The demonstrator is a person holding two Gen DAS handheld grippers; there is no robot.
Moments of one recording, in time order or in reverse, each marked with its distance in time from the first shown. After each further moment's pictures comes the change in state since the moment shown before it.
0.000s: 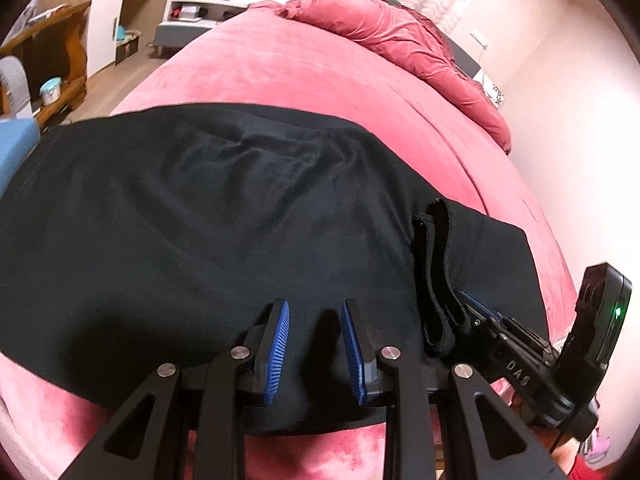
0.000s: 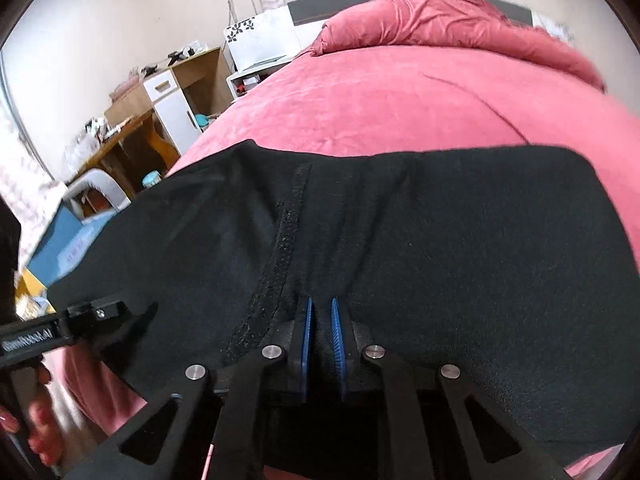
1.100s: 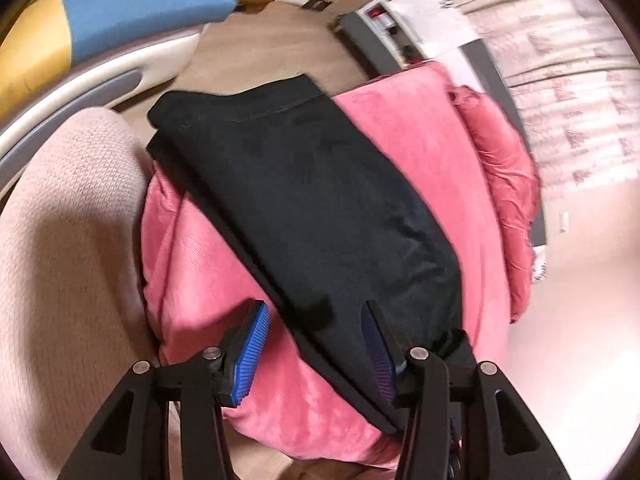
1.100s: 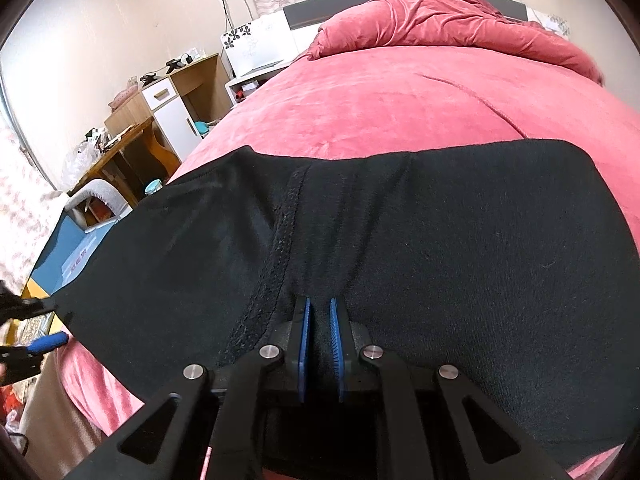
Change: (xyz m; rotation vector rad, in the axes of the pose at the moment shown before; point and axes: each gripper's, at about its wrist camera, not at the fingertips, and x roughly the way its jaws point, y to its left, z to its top) left arm -0.086 0.135 -0.029 -0.743 -0.072 -0.005; right arm -0.014 -0.004 -0.008 0.049 -0.014 0.030
